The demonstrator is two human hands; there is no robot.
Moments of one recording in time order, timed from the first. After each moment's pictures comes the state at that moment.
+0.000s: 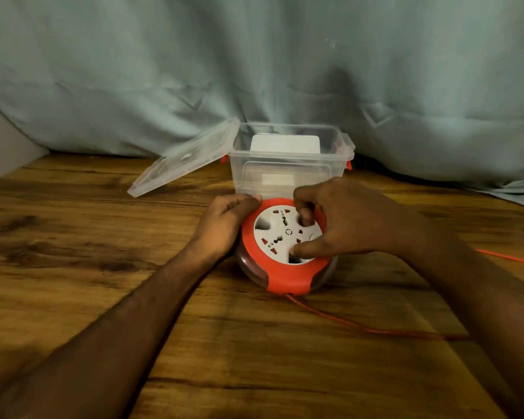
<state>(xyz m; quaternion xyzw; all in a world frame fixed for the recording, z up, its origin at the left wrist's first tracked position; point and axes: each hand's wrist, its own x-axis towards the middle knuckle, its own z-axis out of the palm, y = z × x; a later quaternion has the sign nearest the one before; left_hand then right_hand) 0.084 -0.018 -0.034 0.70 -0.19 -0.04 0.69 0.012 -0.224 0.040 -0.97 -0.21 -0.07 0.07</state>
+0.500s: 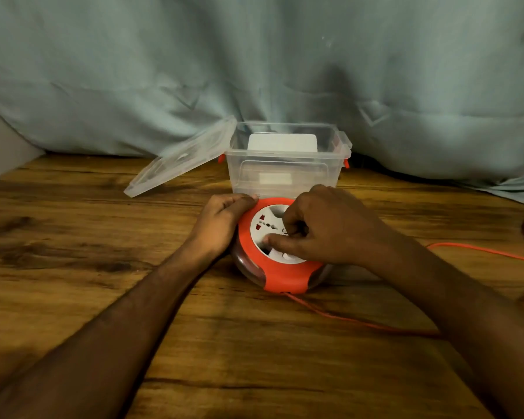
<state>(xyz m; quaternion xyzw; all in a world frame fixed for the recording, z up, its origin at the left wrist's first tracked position) 0.085 -0.019 -0.032 0.70 -0.18 -0.04 0.69 0.012 -0.203 0.022 -0.97 -0.21 -0.14 0.05</state>
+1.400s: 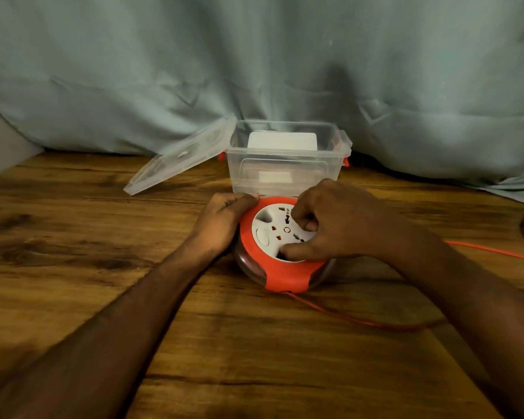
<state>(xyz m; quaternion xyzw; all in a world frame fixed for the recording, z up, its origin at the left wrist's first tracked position) 0.079 -0.021 -0.028 0.71 -0.18 -0.04 0.68 0.011 -0.217 0.030 -0.97 -0.21 -0.10 0.04</state>
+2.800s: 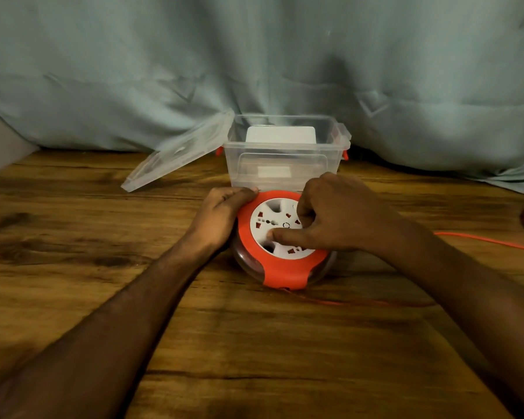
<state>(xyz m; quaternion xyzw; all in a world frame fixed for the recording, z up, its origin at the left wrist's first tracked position) 0.077 -0.019 -0.025 0.70 -0.18 -0.04 0.68 0.016 -0.212 0.022 -0.98 -0.15 -0.12 0.04</state>
